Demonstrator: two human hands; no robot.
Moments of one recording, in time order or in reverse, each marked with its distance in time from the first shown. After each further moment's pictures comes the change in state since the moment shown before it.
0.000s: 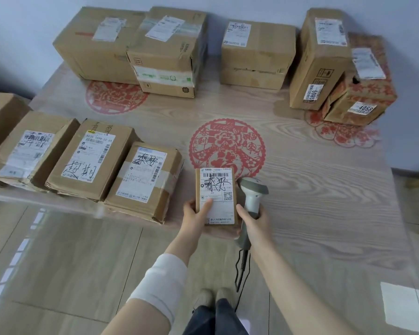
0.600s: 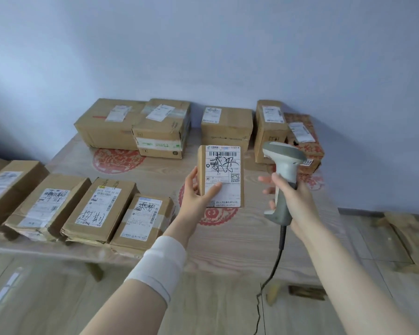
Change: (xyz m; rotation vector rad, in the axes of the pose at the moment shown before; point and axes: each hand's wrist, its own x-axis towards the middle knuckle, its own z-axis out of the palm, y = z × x) left_hand -0.071 0.144 0.030 -0.048 -0.302 0.487; right_hand -0.094 -0.201 -0.057 0.049 -0.127 -0.460
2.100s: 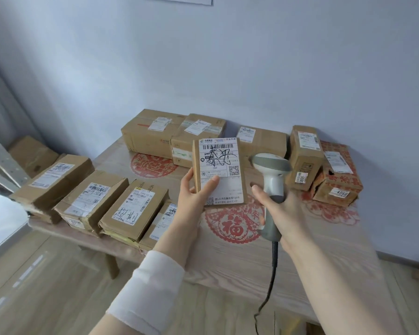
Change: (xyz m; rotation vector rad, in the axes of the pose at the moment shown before) left_hand -0.034 0.059 -0.049 -0.144 0.220 0.053; right_hand -0.011 0.000 0.085 -0.137 -0.164 -0.039
